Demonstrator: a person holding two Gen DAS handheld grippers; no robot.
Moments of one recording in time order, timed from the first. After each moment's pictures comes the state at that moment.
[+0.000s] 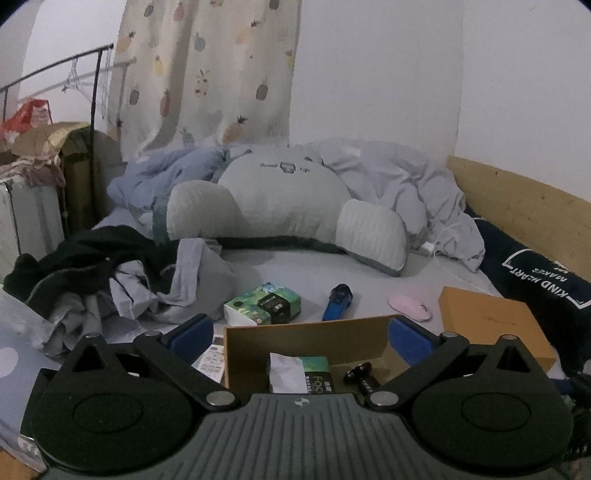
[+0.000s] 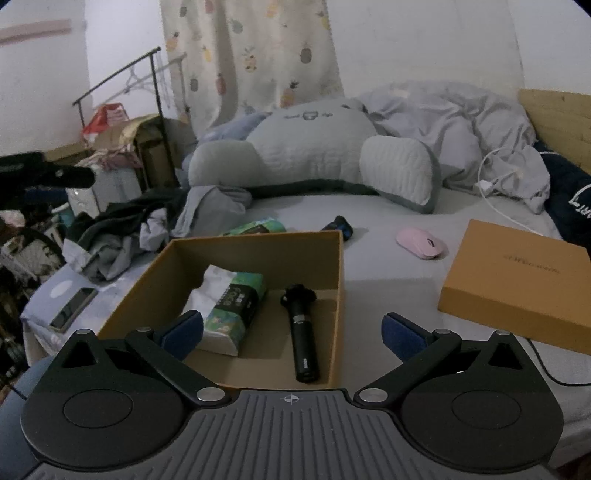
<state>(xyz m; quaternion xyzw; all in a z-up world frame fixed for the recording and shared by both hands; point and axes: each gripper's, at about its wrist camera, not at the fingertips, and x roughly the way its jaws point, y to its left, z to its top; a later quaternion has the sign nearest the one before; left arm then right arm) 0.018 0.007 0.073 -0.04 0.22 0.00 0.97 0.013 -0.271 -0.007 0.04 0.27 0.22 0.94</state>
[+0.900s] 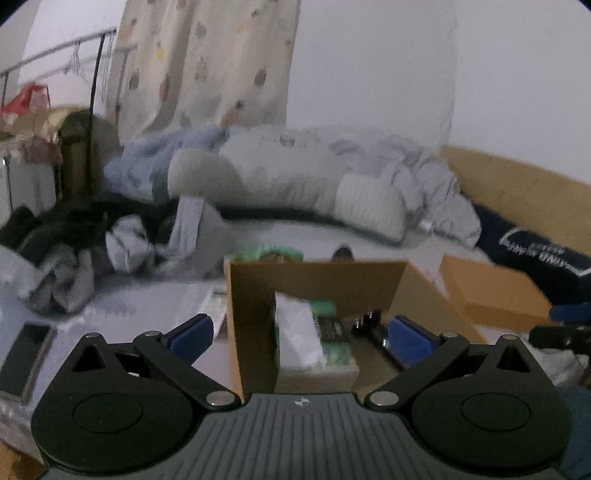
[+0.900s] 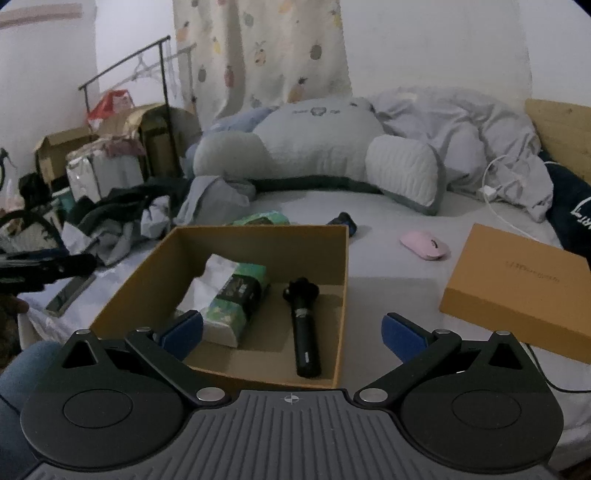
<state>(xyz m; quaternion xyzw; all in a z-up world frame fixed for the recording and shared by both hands) -0.007 0.019 -0.004 -0.05 0.24 -0.02 0.97 0.009 -0.256 -0.012 0.01 0.27 0.23 0.94</state>
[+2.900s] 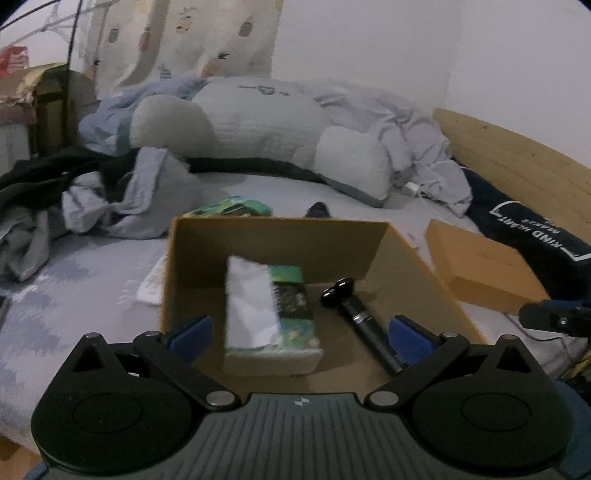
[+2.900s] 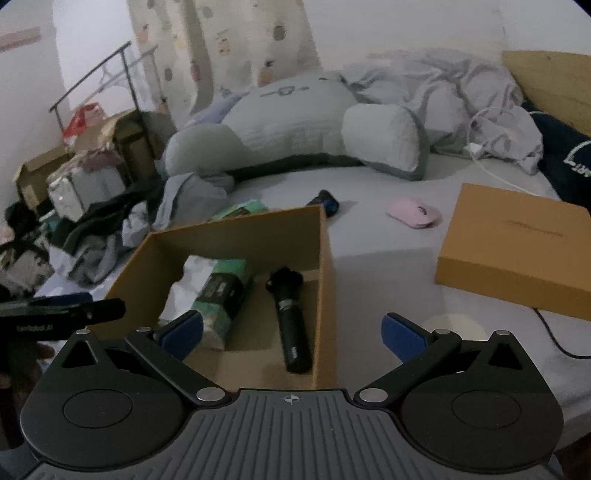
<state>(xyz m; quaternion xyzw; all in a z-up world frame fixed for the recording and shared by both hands) 0.046 -0.014 -0.018 -0.06 0.30 -0.05 0.95 0.048 -0.286 -0.022 0.09 0.31 0.20 0.93</state>
